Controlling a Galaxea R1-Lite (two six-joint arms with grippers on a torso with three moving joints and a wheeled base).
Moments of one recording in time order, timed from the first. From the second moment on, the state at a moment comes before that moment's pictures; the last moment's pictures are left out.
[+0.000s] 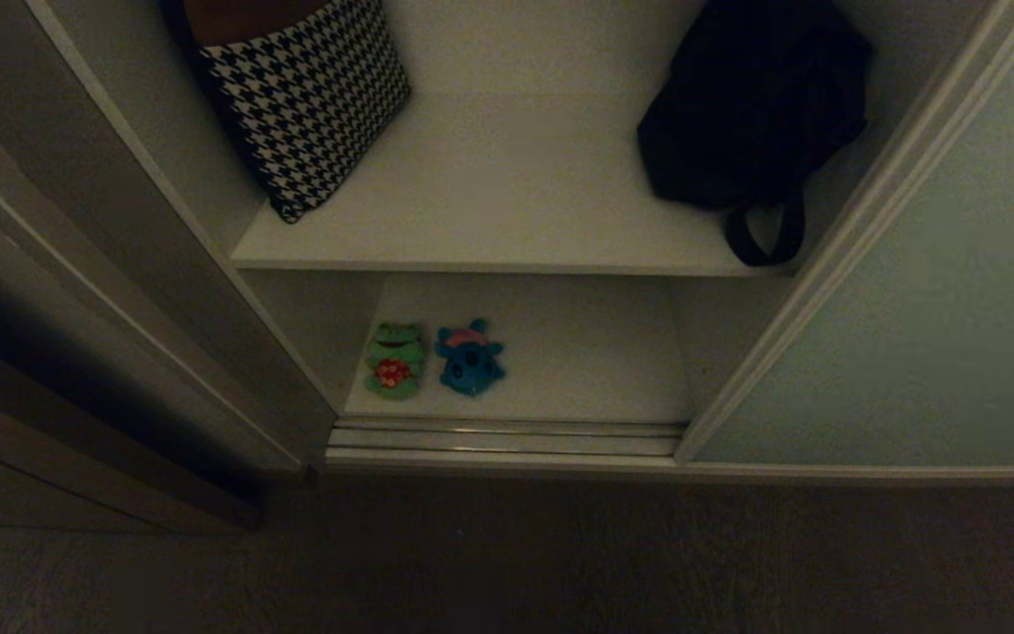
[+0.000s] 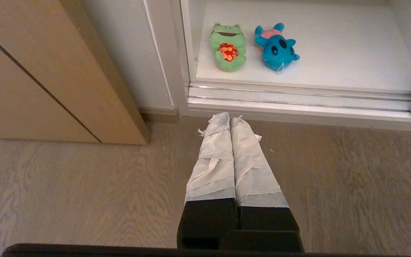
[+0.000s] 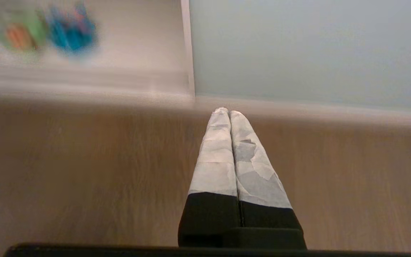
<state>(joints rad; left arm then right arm) 0.00 0.00 0.00 -0.01 0.00 0.00 0.01 0.00 -0.10 0.08 0.00 0.01</state>
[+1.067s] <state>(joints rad) 0.00 0.00 0.00 -0.01 0.00 0.00 0.07 0.60 -1.63 1.03 0.19 0.31</state>
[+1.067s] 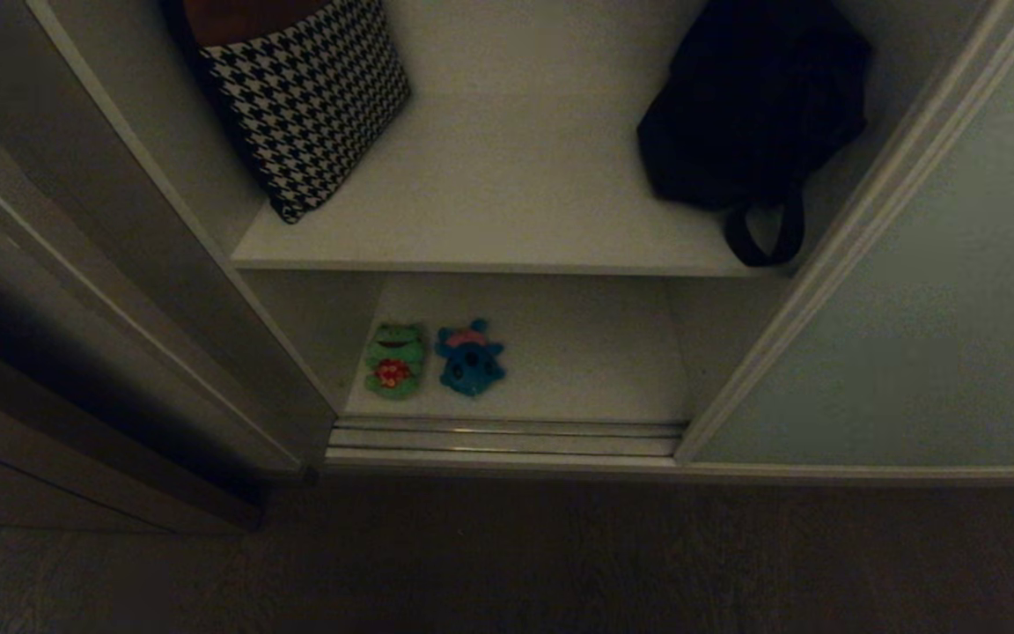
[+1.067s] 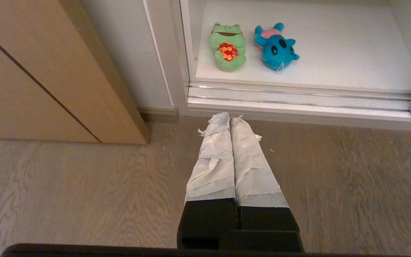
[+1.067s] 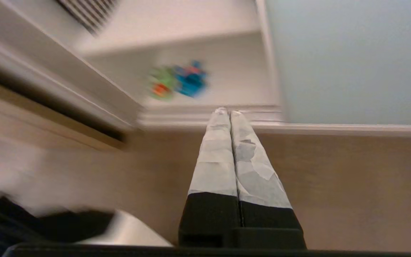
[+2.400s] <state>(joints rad) 0.00 0.00 0.00 -0.01 0.00 0.00 -0.20 1.21 -1.85 0.86 0.68 0.53</state>
